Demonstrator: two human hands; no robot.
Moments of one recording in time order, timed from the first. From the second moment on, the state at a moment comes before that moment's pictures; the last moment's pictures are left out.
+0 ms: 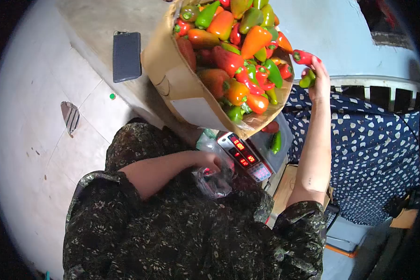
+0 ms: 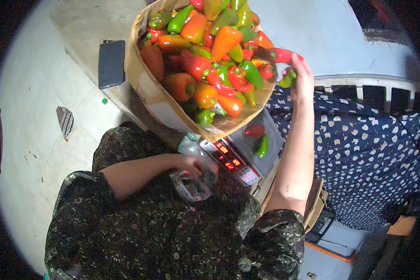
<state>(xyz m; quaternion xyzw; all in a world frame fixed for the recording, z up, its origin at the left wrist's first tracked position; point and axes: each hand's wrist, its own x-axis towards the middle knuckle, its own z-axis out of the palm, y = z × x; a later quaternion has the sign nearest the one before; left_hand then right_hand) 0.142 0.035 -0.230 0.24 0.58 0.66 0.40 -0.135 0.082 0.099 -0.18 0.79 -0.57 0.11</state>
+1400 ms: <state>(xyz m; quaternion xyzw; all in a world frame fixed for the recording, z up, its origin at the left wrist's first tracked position) 0.149 0.019 -0.212 0.08 0.63 0.70 0.32 -0.086 0.355 -0.079 0.12 0.94 -0.32 0.03</state>
